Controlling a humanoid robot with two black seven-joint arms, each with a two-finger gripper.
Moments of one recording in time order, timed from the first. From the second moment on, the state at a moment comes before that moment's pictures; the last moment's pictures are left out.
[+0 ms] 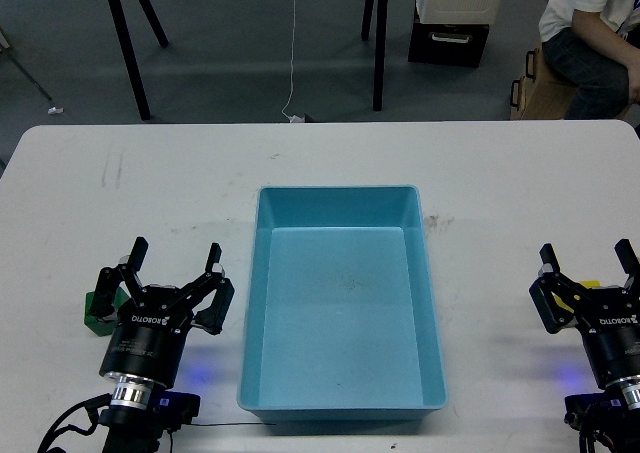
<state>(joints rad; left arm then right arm) 0.27 0.13 -0.99 -1.70 -0.25 -0.38 -0.36 -0.44 -0.10 1.44 1.69 0.31 0.37 0.05</state>
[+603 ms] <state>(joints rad) 0.26 0.13 -1.00 -1.67 -0.25 -0.38 -0.41 -0.17 -0.22 1.61 1.53 -0.31 0.36 0.06</state>
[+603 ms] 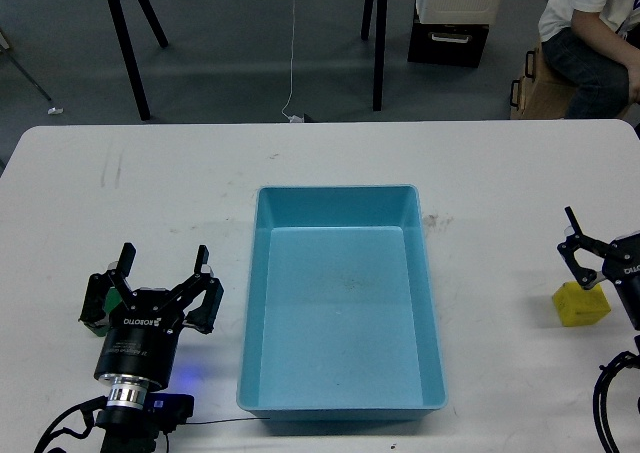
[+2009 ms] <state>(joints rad) 0.16 0.12 -1.00 -1.57 -0.25 -0.38 -0.41 1.20 -1.22 -0.08 1.44 -1.69 0.49 0.49</state>
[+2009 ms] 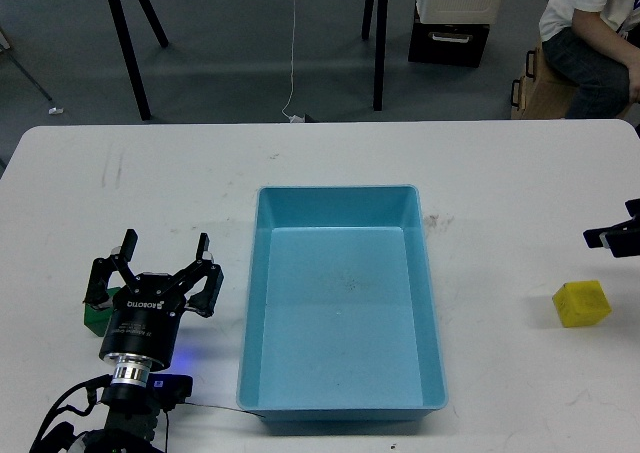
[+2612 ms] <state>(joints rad) 0.09 0.10 -0.99 -1.47 -0.26 -0.39 -0.41 1.03 -1.12 -0.09 1.27 -1.69 0.49 0.49</state>
